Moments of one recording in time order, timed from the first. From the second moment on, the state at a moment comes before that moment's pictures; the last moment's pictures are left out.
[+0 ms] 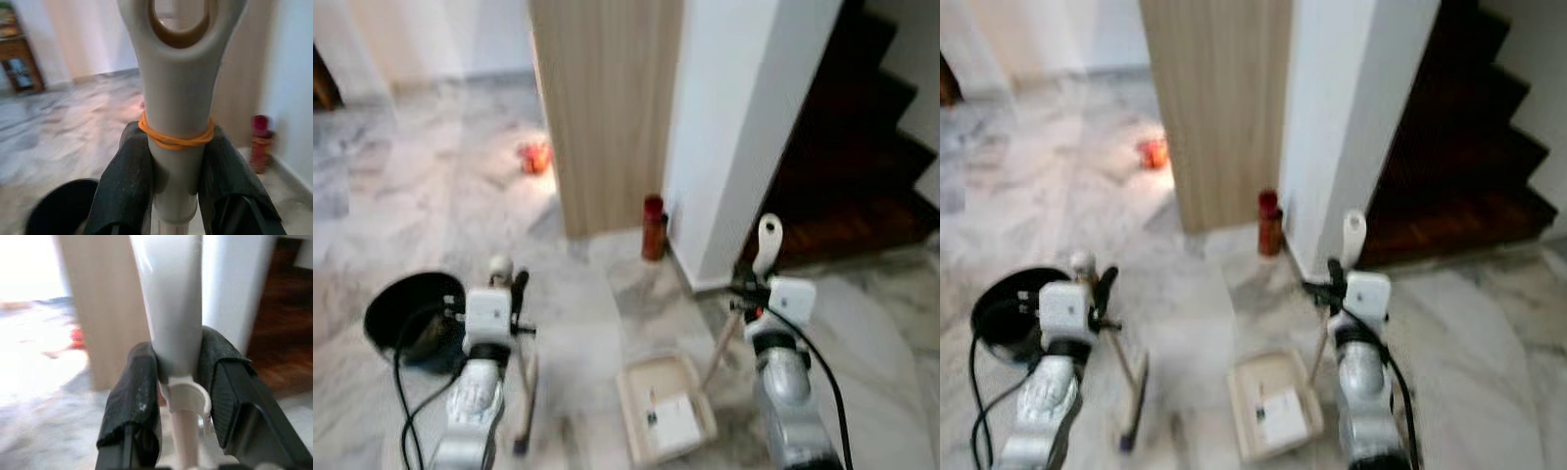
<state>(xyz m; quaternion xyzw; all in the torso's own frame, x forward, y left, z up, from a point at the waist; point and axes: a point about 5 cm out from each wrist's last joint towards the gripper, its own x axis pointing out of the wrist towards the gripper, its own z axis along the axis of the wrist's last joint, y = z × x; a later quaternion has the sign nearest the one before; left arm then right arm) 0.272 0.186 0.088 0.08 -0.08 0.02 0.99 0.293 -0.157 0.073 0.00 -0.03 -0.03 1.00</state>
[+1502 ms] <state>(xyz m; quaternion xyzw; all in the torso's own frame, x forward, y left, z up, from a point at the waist) 0.271 0.198 0.092 0.10 -0.09 0.04 0.99 0.299 -0.154 0.075 0.03 -0.02 -0.04 1.00</state>
